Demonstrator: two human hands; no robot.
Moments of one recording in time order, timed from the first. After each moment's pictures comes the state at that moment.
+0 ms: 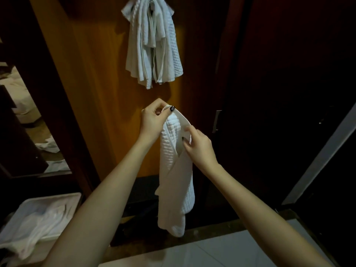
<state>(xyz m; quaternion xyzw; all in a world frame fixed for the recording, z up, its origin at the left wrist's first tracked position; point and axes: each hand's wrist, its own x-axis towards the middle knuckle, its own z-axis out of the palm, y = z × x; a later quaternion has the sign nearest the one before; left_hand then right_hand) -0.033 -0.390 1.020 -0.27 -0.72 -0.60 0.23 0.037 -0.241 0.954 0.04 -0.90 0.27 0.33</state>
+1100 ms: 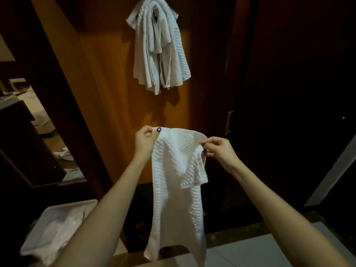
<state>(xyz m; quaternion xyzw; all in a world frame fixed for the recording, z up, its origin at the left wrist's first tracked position) -0.056 -0.437 0.976 -0.13 -0.73 -0.66 0.13 0.023 -0.210 0.955 -0.03 -0.72 0.68 0.12</state>
